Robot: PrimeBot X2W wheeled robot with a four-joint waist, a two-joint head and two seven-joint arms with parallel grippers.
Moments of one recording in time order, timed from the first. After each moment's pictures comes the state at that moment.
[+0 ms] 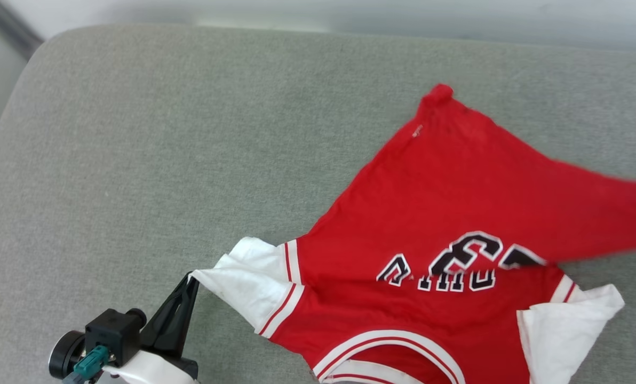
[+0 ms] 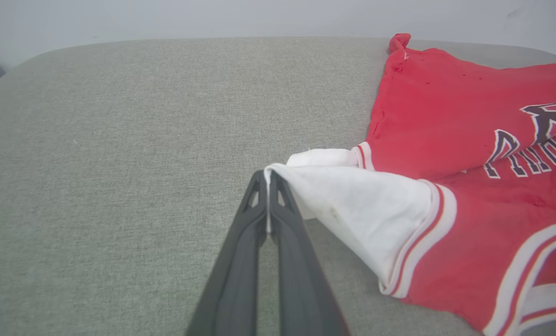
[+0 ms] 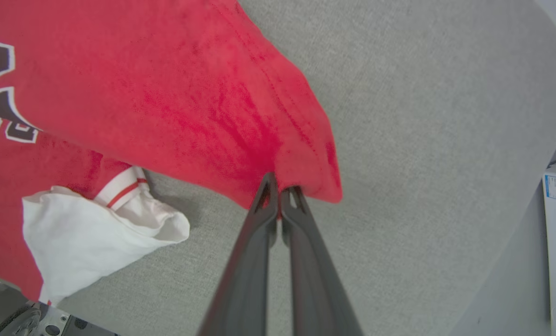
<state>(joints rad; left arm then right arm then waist) -0.04 0.60 -0.53 -0.07 -0.63 0.19 -0.25 -0.48 -1.01 0.35 0.04 0.86 0.13 0.92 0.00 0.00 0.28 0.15</state>
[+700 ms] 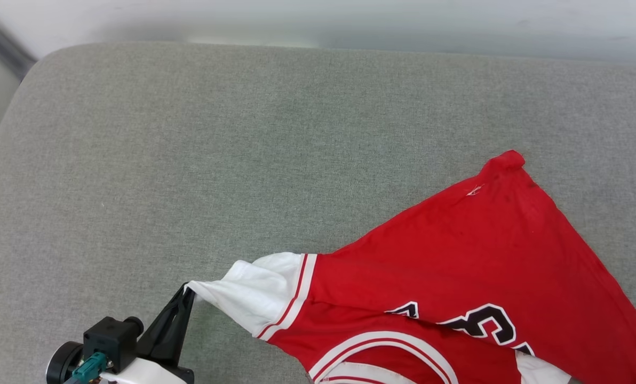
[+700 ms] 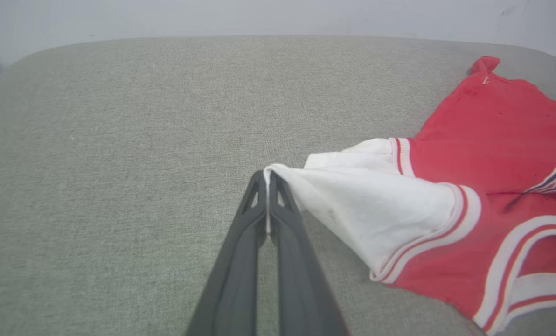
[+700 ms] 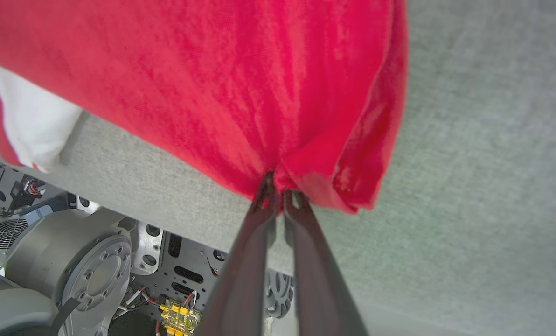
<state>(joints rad) -0.01 0.61 -0.52 -0.05 -0.64 0.19 -0.25 0.20 -0.86 0.15 0.04 0.89 0.13 0.70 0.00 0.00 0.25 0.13</state>
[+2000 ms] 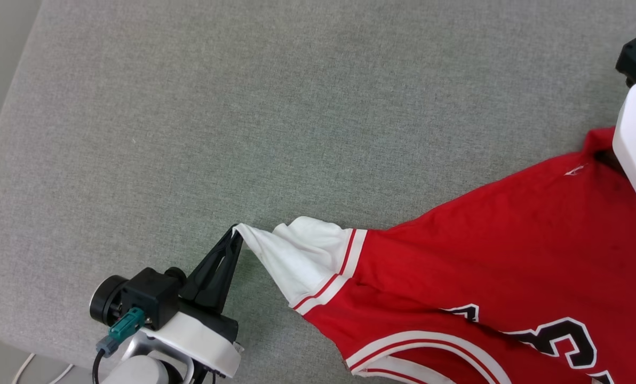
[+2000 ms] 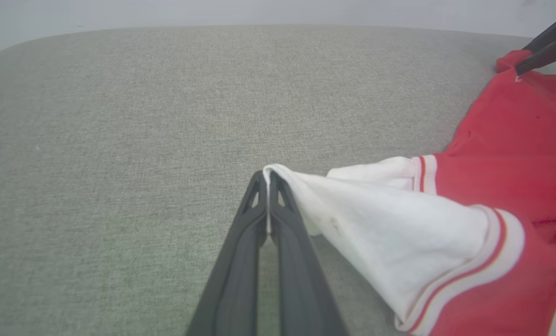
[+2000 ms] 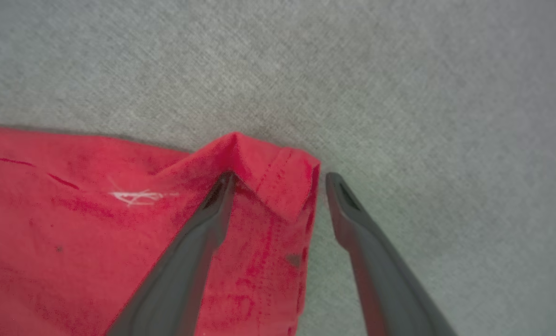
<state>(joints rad) -0.20 0.52 -0.58 -0.07 -0.57 0.14 -0.25 -0.89 -0.75 0.56 0.21 0.65 0.13 1.09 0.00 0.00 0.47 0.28</state>
